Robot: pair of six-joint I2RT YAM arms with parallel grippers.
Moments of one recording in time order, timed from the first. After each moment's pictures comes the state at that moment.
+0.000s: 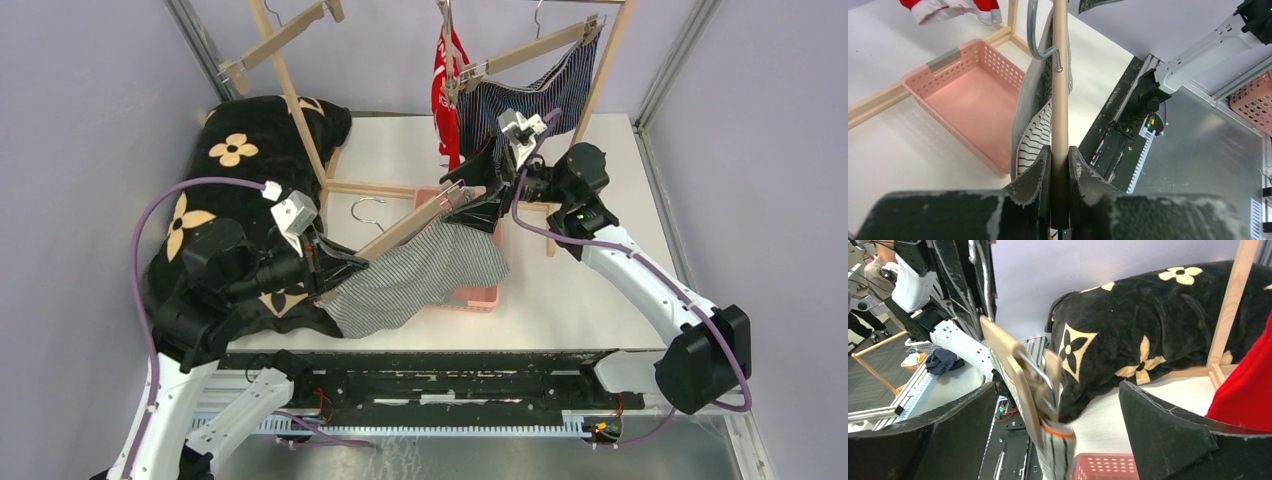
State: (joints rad) left arm -0.43 0.67 1.20 -0.75 0.63 -0.13; right arm 0.46 1.30 1.07 0.54 -1.08 0.51
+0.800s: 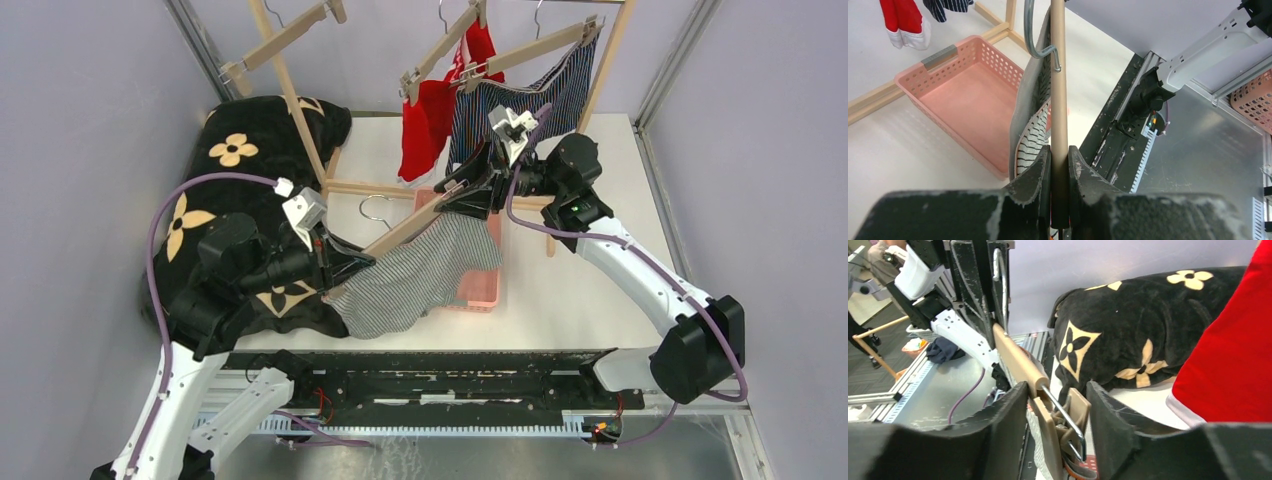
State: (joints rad) left arm -0.43 0.69 1.13 -0.67 0.66 -0.13; right arm 0.48 1.35 1.15 0.52 -1.12 0.46
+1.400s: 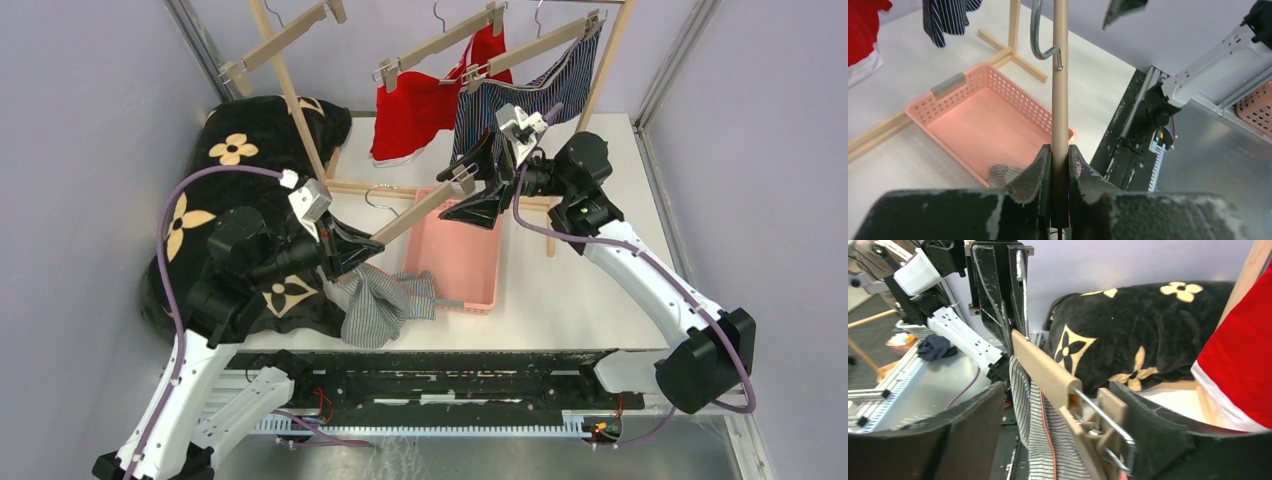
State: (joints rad) left arm -0.44 0.71 1.07 -0.52 0.67 -0.14; right arm 0.48 1.32 1.18 0.44 -1.12 0.41
